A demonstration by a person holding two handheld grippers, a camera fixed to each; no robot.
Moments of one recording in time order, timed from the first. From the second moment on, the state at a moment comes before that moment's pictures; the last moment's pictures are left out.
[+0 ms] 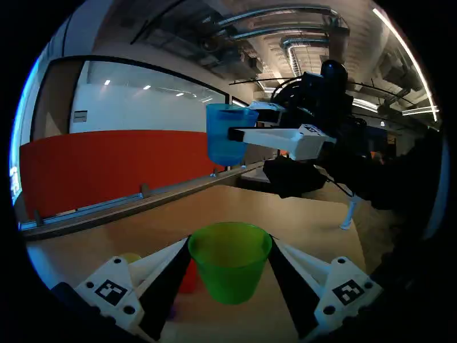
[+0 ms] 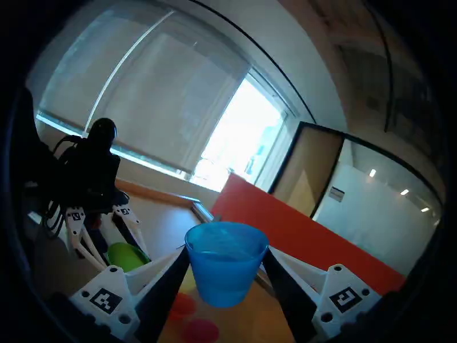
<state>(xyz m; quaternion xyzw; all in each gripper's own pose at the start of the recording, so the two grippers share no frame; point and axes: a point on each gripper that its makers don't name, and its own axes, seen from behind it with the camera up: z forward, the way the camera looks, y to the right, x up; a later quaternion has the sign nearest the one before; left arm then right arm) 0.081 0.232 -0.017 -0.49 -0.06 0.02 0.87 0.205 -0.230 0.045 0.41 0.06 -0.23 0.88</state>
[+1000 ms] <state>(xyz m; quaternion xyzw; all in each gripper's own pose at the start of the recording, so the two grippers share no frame) 0.089 0.241 -0.019 -0.50 -0.05 0.01 0.87 0.216 -0.249 0.049 0.40 0.10 -0.34 0.85</state>
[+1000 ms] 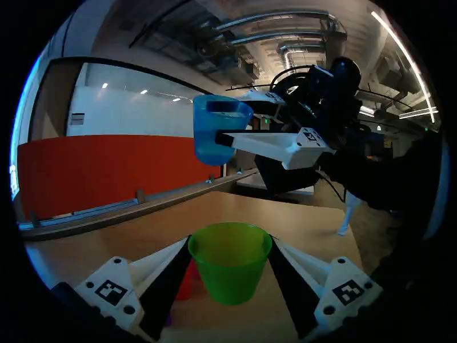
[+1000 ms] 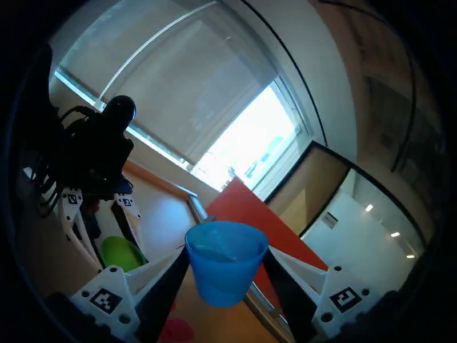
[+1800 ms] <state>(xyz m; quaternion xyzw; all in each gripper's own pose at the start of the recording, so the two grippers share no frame) 0.092 0.251 -0.021 -0.51 -0.04 0.01 0.86 0.226 -0.253 0.060 0.37 0.13 -0.41 0.82</state>
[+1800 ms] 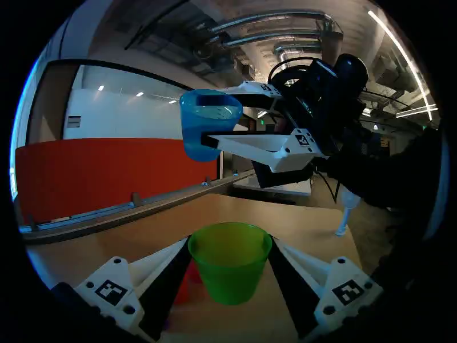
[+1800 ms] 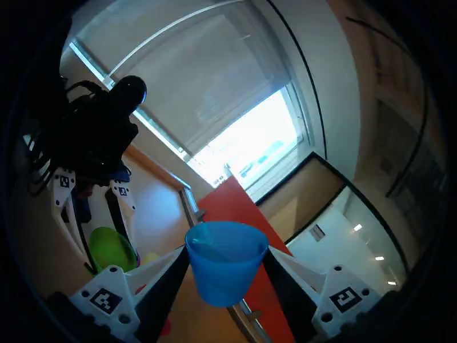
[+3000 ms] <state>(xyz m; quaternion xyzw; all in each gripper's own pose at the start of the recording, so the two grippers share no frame) 0.102 0.258 -0.019 -0.51 -0.03 0.01 0.86 0.238 -0.255 0.065 0.34 0.16 -0.48 0.79</state>
